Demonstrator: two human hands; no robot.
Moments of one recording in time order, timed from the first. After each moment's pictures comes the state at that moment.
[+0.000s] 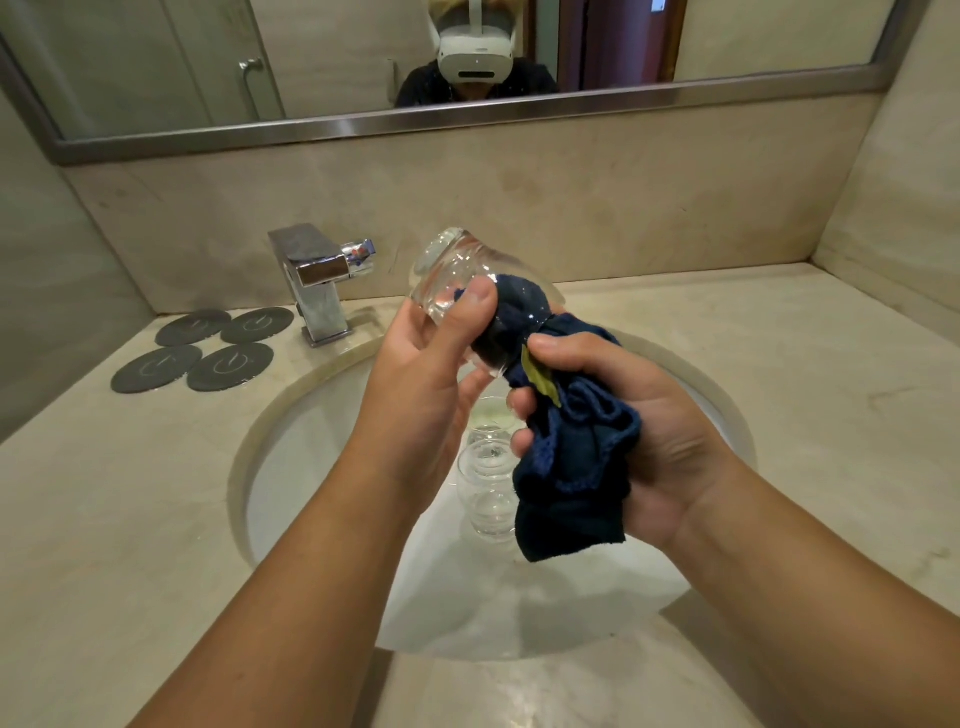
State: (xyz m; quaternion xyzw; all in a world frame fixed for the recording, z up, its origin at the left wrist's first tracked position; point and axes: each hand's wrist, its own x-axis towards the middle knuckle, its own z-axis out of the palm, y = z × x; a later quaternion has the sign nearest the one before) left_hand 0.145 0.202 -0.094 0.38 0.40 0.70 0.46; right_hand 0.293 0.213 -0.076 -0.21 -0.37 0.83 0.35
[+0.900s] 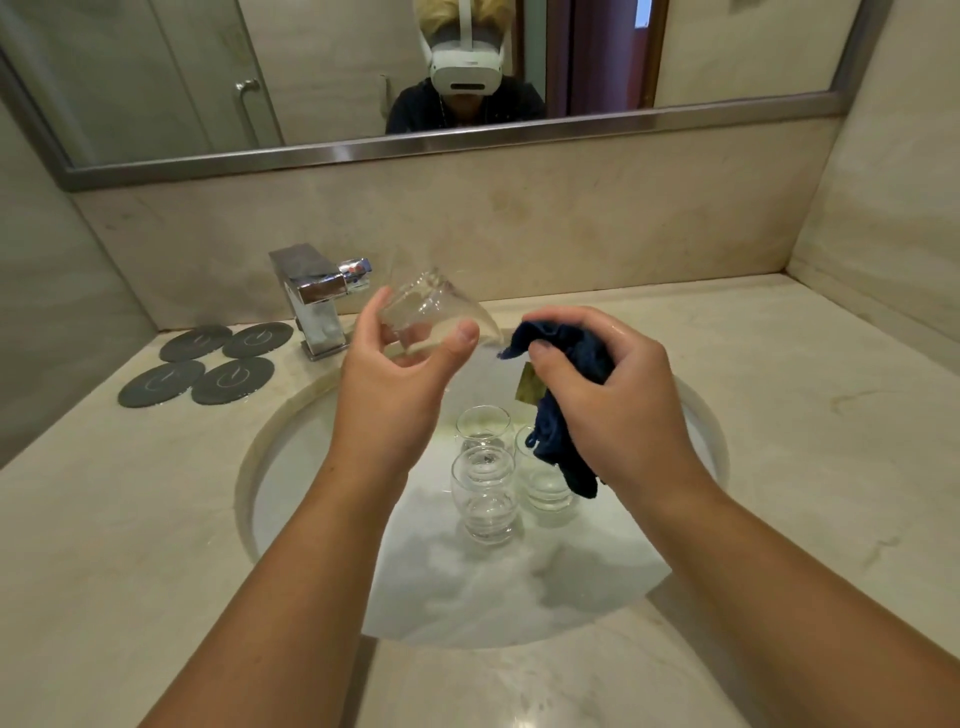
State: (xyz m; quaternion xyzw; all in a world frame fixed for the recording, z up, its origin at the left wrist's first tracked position) left_hand 0.124 0.208 -0.100 0.44 0.59 0.64 0.23; right_hand 0.298 0.236 -0.100 -0.34 -0.64 0.38 0.57
